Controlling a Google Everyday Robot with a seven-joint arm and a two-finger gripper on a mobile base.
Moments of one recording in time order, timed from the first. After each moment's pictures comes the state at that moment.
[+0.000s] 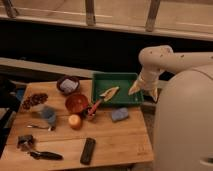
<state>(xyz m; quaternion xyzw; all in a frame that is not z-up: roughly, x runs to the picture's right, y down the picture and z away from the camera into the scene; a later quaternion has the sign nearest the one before) 0.214 0.037 0.751 -0.19 0.26 0.78 0.54</state>
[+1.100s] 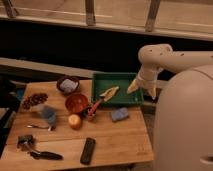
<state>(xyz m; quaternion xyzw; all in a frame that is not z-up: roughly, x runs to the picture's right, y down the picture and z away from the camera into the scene) 0.199 0.025 0.754 -0.20 0.25 0.77 0.56</state>
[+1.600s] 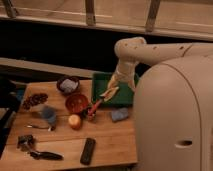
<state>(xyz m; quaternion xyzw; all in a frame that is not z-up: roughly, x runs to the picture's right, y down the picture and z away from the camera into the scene) 0.077 -0.009 0.766 -0.25 0.20 0.69 0.65</state>
